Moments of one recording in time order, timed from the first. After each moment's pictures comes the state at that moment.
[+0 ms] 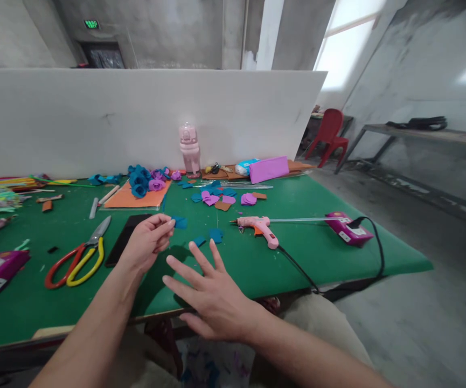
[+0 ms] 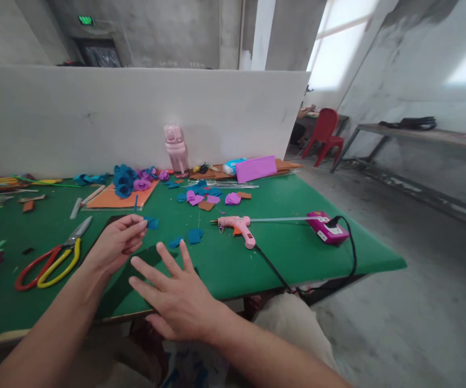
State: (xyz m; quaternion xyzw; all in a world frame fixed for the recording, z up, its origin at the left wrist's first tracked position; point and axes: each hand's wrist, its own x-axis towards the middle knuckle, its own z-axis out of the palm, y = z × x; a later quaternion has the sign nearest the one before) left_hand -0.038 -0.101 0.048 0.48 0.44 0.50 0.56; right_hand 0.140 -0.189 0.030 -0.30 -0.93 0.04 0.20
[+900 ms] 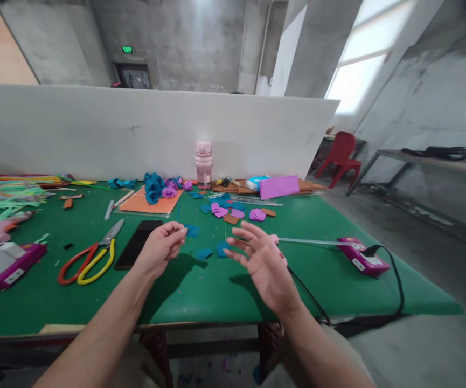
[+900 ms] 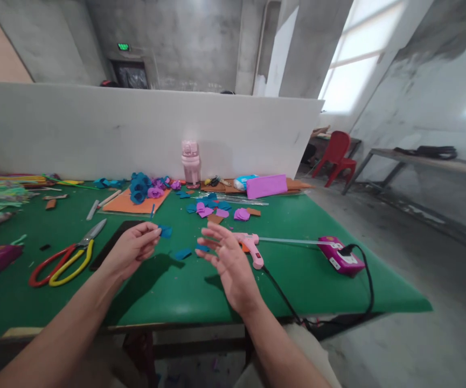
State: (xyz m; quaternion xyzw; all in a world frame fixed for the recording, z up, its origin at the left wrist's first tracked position) left_hand -0.032 -0.101 0.047 0.46 0.45 0.52 0.56; right_hand 0.186 -0.151 0.044 -0.31 -0.57 0.49 0.59
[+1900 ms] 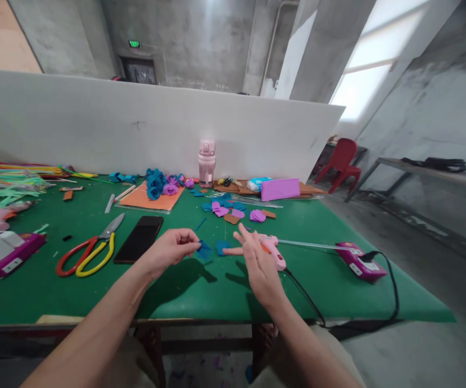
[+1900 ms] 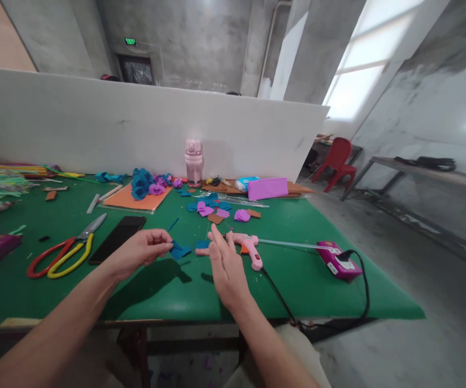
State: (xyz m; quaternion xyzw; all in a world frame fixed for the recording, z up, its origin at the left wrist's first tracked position) left_hand -0.028 -0.112 0.051 0.59 0.48 0.35 0.54; right_hand 0.184 -0.147 0.031 -0.47 -0.73 0.22 0.45
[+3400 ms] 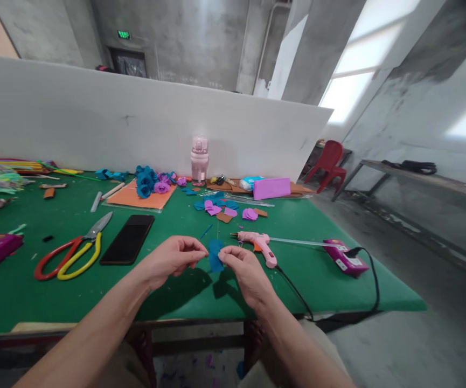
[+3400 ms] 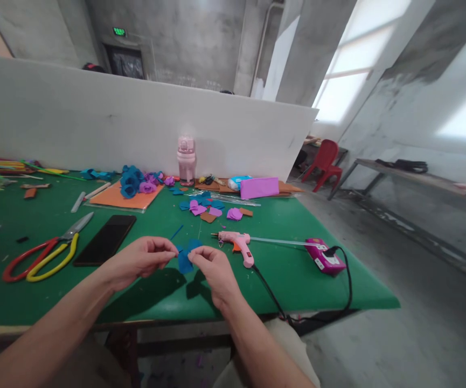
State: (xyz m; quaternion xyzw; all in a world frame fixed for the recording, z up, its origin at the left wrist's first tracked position) left_hand -0.007 -0.125 0.057 0.58 0.47 0.28 0.61; right_hand 0.169 -0.140 0.020 -0.42 -0.45 0.60 0.51
